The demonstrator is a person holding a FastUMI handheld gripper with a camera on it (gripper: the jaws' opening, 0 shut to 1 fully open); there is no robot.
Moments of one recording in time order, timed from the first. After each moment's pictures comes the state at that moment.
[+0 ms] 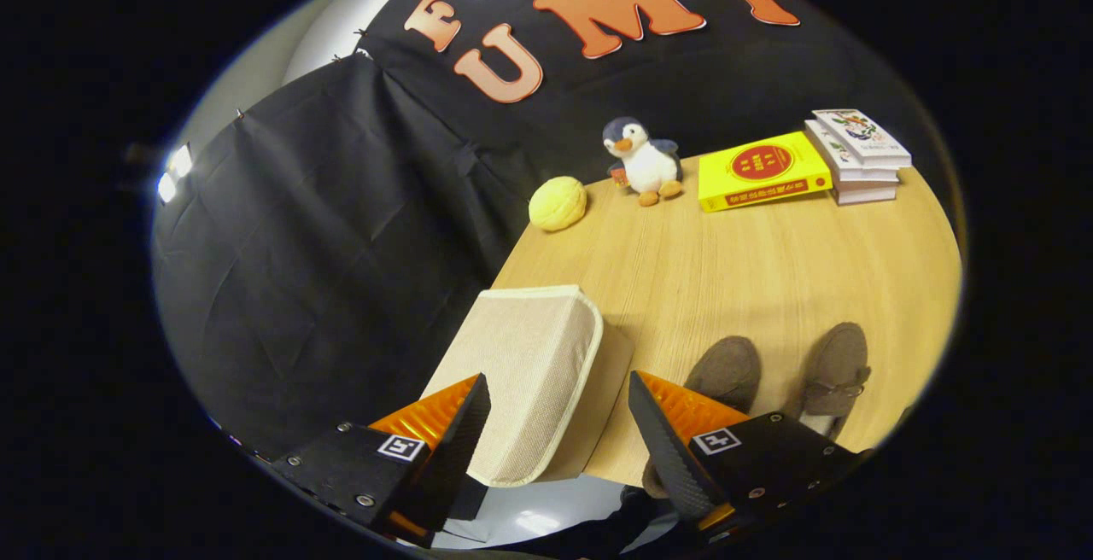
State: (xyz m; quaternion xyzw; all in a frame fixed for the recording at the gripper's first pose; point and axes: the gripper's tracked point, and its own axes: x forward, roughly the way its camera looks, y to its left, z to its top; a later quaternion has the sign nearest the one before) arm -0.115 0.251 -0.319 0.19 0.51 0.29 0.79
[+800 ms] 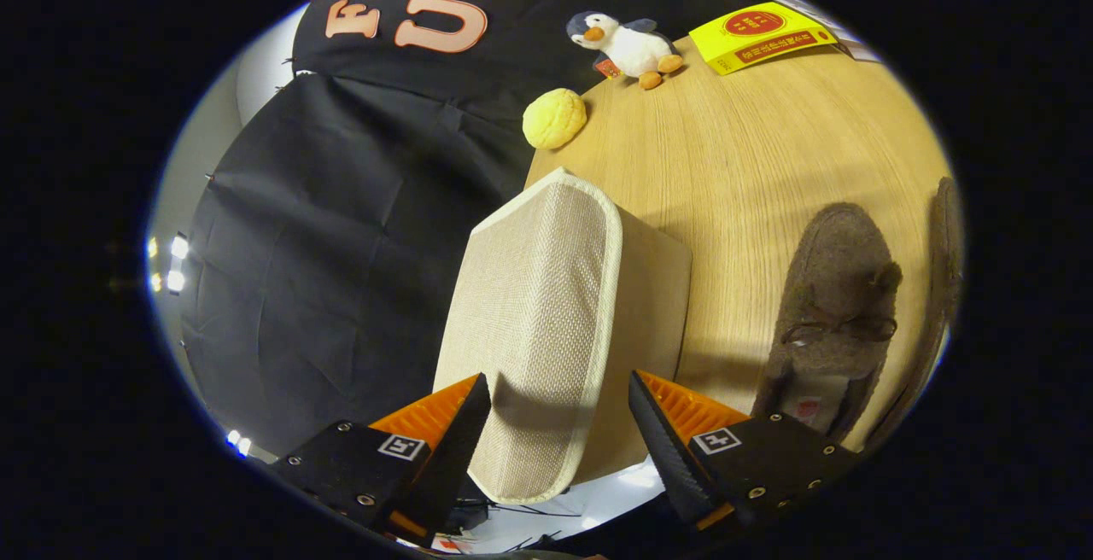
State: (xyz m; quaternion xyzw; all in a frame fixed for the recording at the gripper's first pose) arm -0.150 0.313 -0.397 0.32 0.60 0.30 0.67
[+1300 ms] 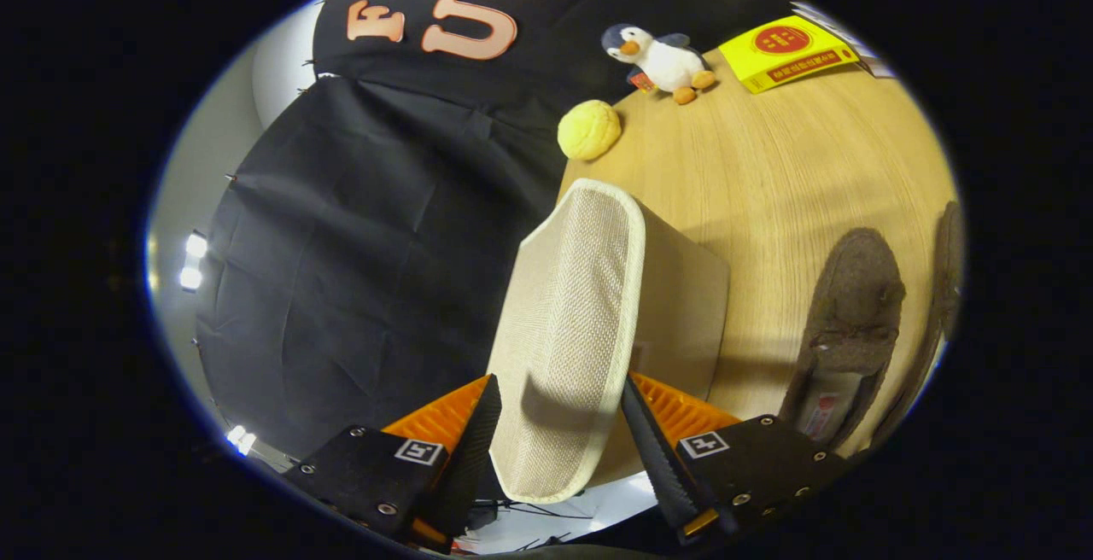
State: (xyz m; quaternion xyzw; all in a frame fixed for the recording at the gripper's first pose) arm -0.127 0.324 -0.322 0.34 0.56 0.34 0.68
